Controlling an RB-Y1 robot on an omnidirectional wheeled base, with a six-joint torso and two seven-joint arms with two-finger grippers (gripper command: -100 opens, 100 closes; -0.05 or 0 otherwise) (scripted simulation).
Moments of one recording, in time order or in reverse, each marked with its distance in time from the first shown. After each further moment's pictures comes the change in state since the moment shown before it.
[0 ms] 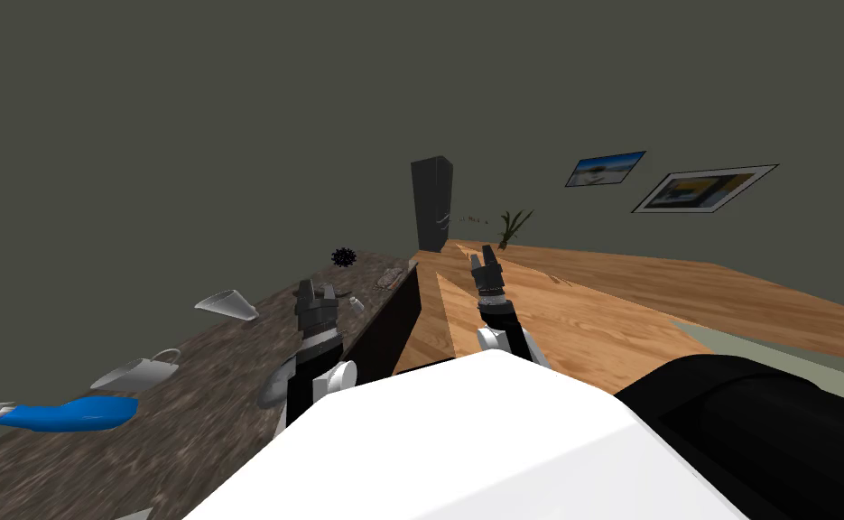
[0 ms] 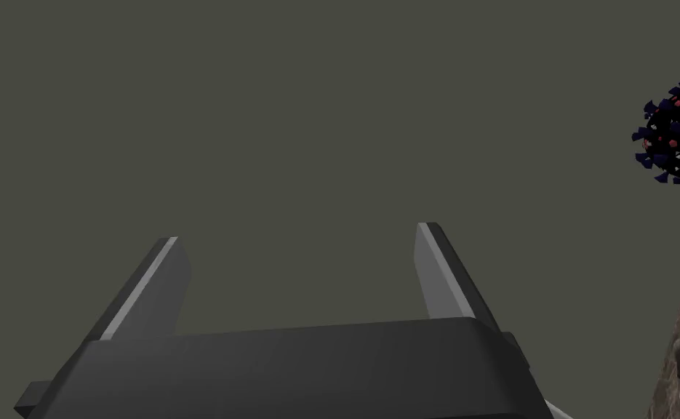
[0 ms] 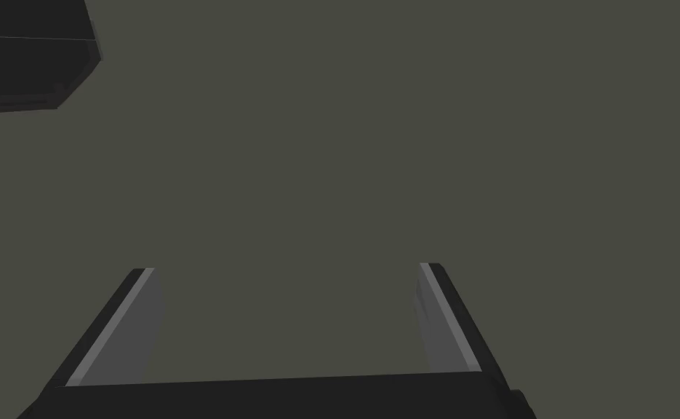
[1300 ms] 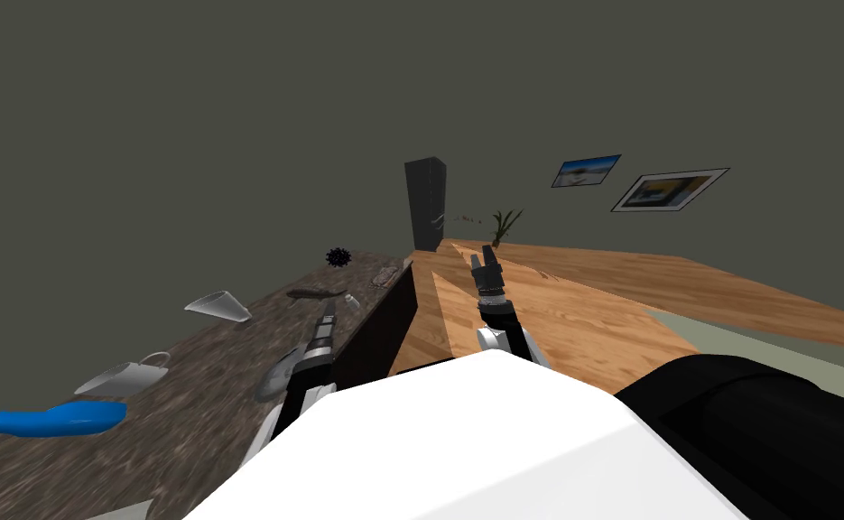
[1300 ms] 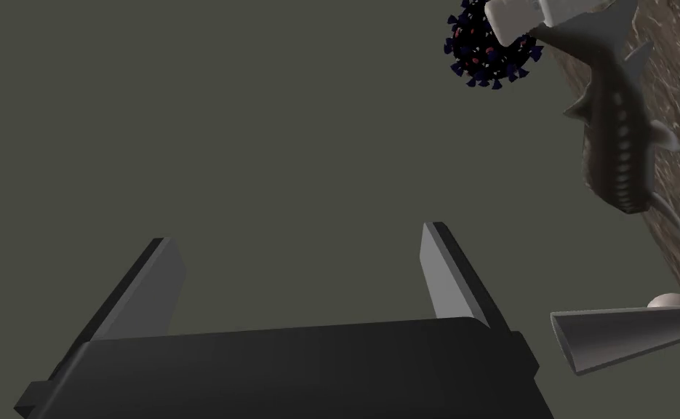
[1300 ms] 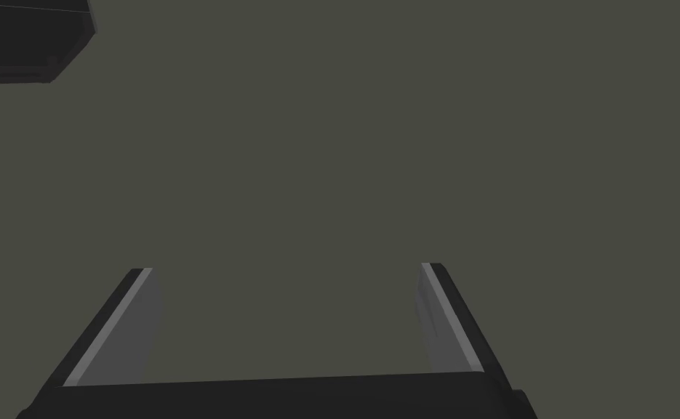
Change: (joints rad) left arm 0.021 0.188 0.125 0.260 -0.127 0.138 -0.206; right arm 0.000 0.000 0.000 0.000 0.000 0.000 0.000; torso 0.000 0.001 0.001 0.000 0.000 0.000
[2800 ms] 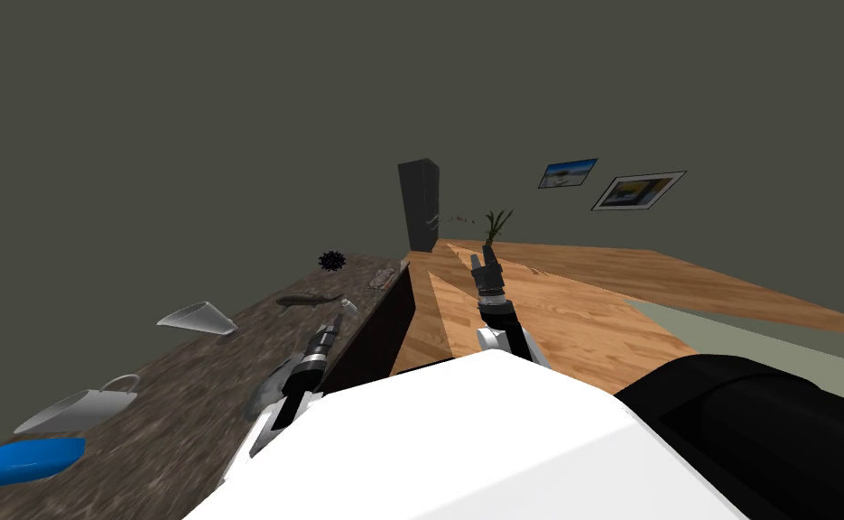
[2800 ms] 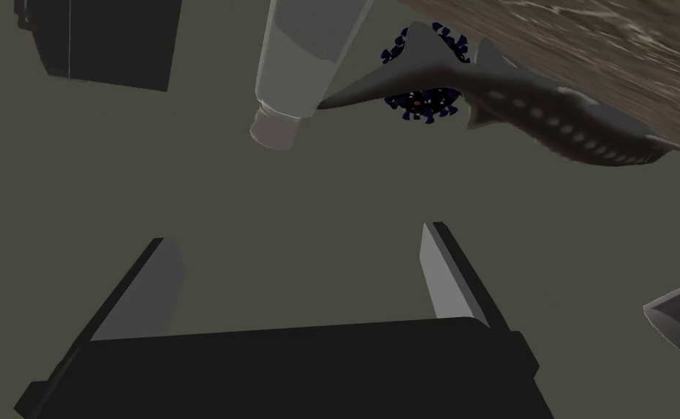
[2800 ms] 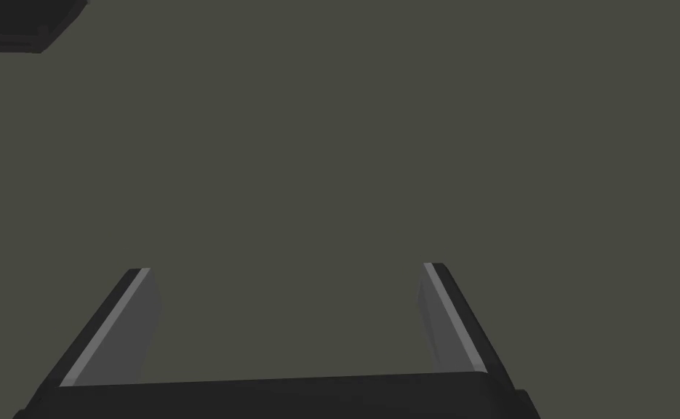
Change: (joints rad) left arm -0.092 0.148 0.047 0.303 -0.204 0.025 -0.170; right arm 0.000 0.000 0.000 0.000 0.000 0.000 0.000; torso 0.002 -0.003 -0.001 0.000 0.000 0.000
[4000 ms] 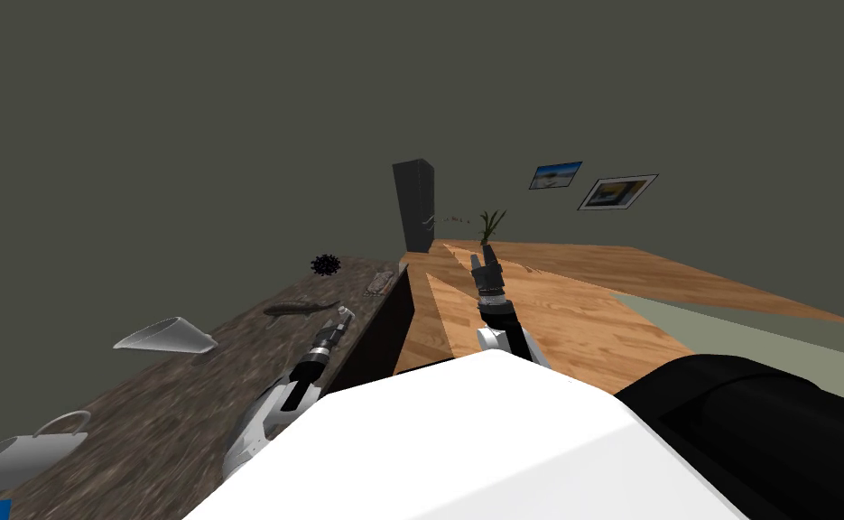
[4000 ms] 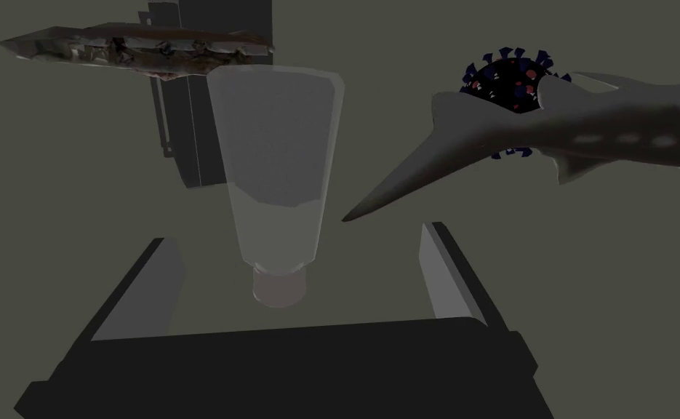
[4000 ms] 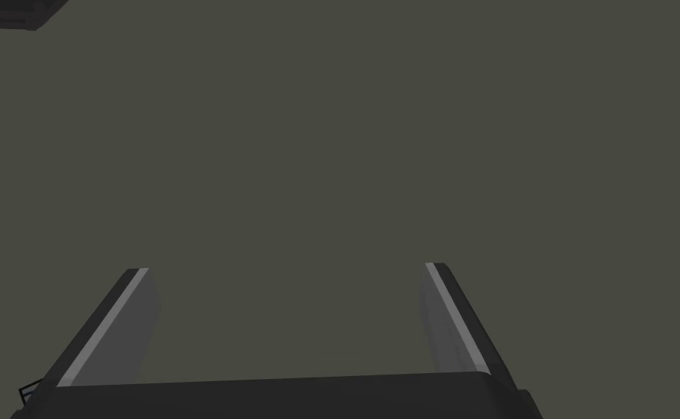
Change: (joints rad) left arm -0.127 0.133 -0.069 0.206 -0.185 -0.053 -0.079; right arm 0.000 0.000 0.000 0.000 0.000 0.000 0.000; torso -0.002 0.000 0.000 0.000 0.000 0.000
